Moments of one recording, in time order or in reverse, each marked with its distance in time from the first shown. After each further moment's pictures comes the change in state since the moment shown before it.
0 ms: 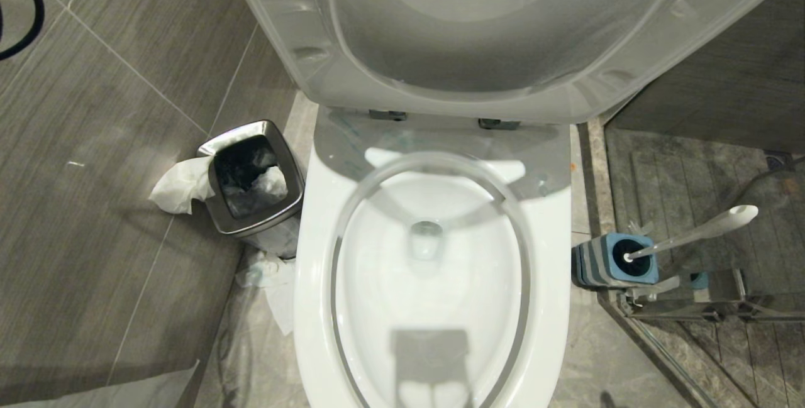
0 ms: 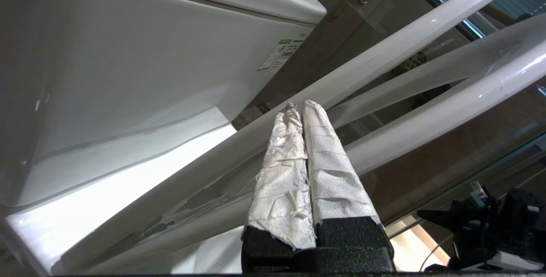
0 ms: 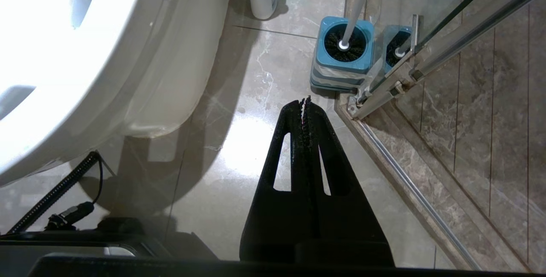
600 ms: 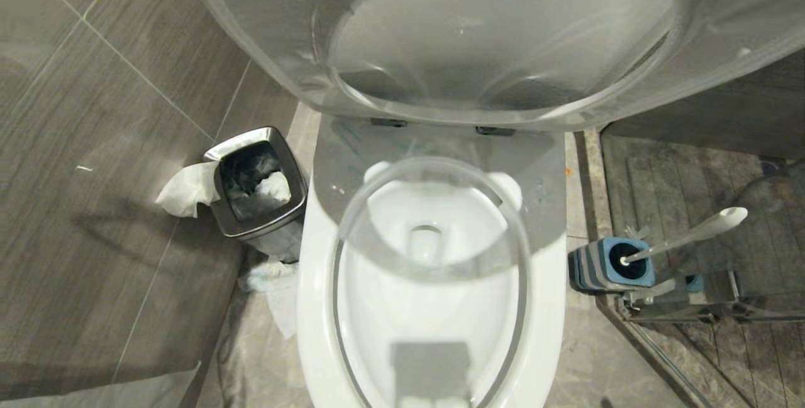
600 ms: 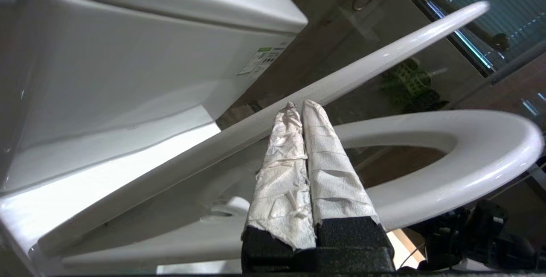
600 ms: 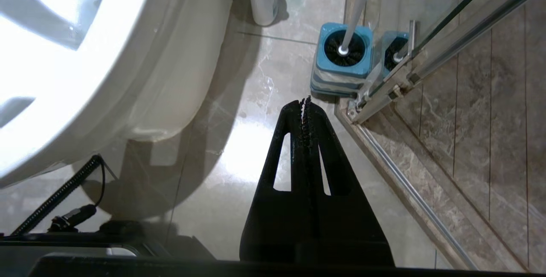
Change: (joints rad) left arm 0.032 -0.068 -0.055 0.170 0.000 -0.038; right arm 0.000 0.000 0.000 0.000 0.000 0.001
